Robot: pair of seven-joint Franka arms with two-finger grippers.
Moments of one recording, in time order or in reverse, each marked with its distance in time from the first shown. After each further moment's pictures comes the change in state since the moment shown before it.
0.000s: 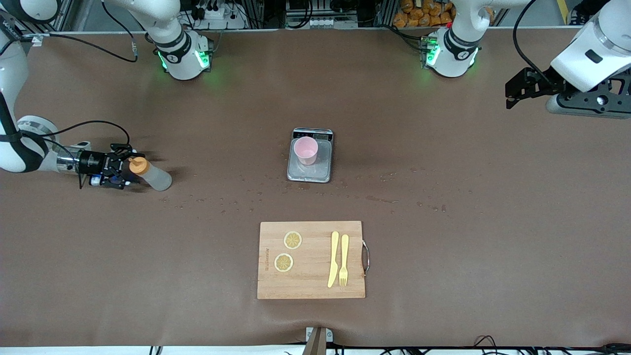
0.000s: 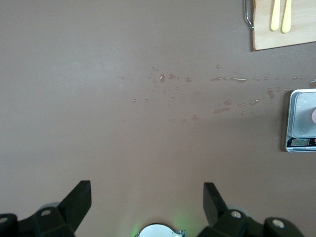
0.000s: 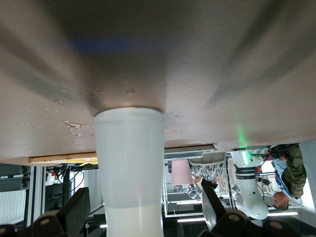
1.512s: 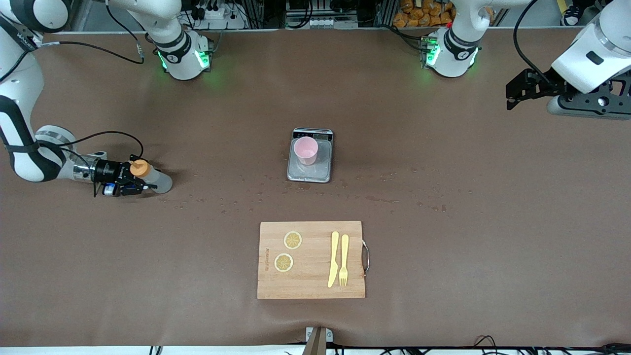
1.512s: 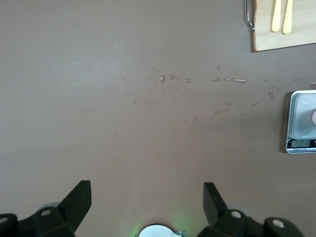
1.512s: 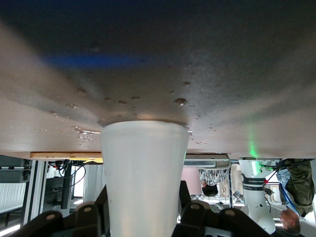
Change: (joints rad) left arm 0.001 0.004 0.002 0.002 0.000 0.003 -0.002; right arm 0.081 0.037 0.004 0.003 0.096 0.058 -0.079
